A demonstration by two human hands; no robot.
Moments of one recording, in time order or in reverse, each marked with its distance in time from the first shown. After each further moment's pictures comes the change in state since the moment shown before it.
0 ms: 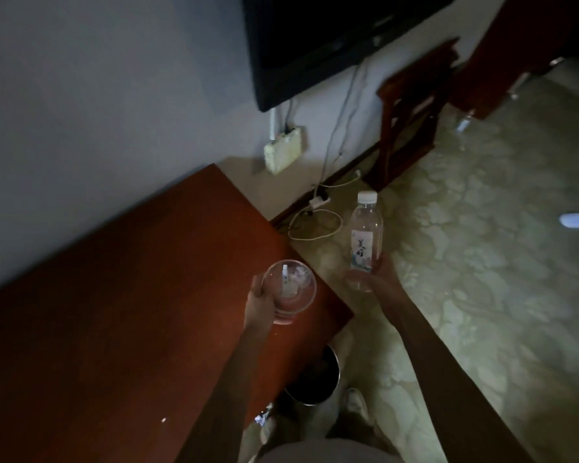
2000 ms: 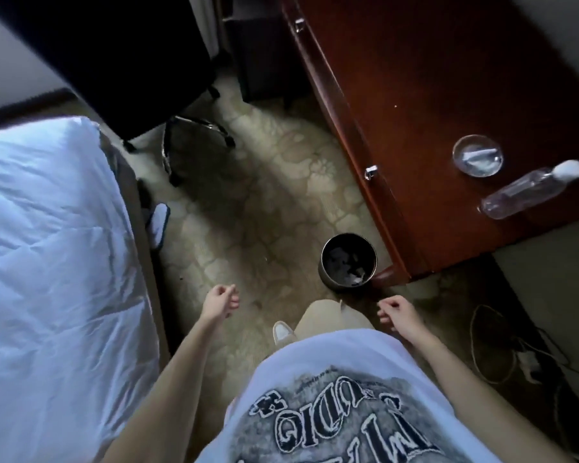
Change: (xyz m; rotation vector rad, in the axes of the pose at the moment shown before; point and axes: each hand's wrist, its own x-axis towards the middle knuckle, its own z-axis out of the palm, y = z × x) left_hand -0.277 -0.321 0.416 -1.218 1.319 -0.671; right_hand 0.065 0.139 -0.107 -1.390 -1.454 -0.225
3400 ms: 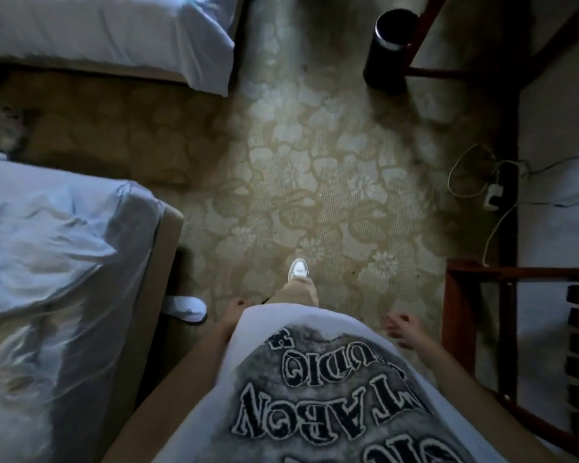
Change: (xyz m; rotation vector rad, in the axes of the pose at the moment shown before) left_hand -0.751 -0.966 0.410 -0.290 0.006 -0.322; right_hand -0.536 0.938 -0.250 -0.451 -0.277 0.133
